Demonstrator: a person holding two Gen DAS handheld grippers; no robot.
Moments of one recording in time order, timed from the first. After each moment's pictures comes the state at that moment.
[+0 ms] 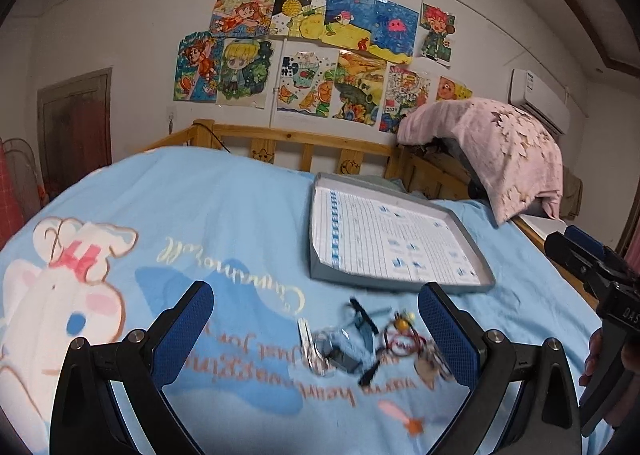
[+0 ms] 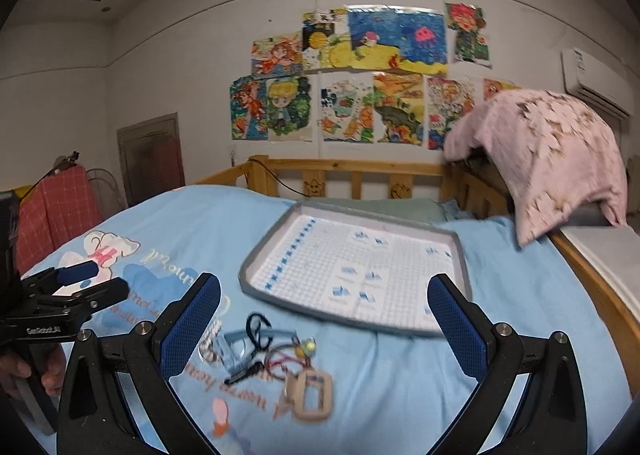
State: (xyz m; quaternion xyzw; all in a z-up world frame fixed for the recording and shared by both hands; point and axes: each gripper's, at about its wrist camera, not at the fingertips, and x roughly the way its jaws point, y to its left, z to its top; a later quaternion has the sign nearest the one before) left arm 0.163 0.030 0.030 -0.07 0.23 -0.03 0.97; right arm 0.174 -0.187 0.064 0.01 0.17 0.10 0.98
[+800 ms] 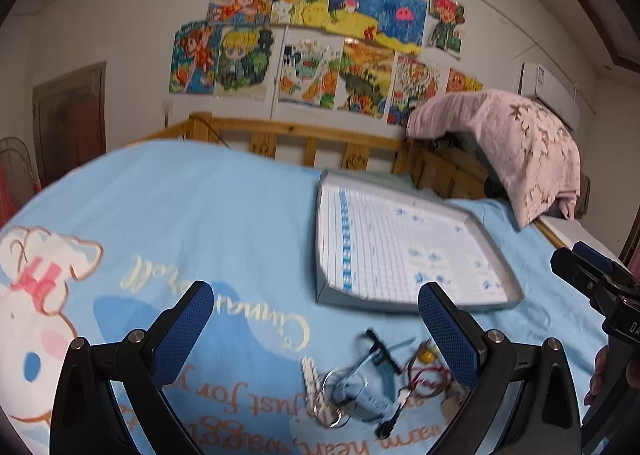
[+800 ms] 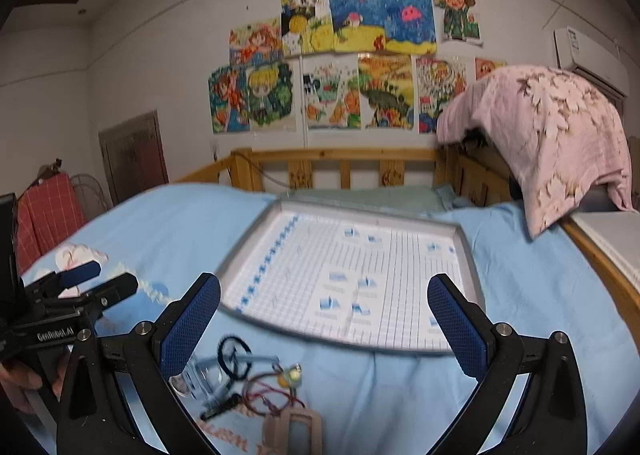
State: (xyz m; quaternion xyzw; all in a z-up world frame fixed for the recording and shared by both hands) left arm 0.233 0.035 0.002 -0.07 0.25 -0.02 0.97; right arm 0.236 -0.190 0.040 0.03 0.20 0.07 0.98
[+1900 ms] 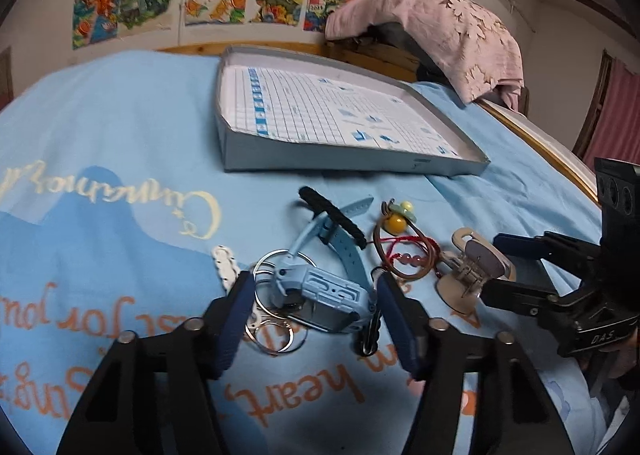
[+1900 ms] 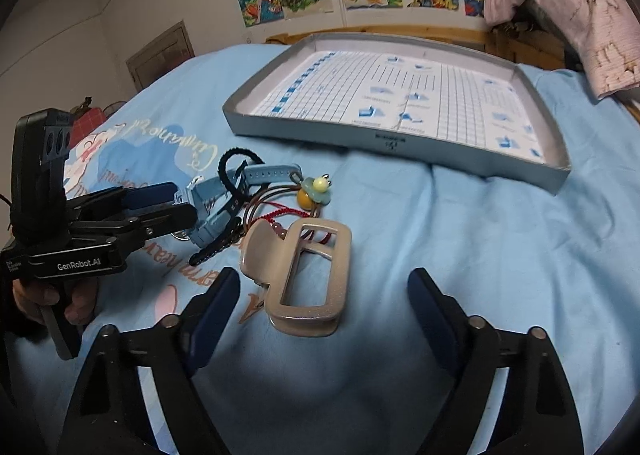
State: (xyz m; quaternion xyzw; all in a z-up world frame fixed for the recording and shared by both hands) left arm 0.241 -0.001 -0.090 -0.01 0.37 -0.18 0.91; right arm 0.231 -0.183 -0.087 0.04 0.38 0.17 0.91
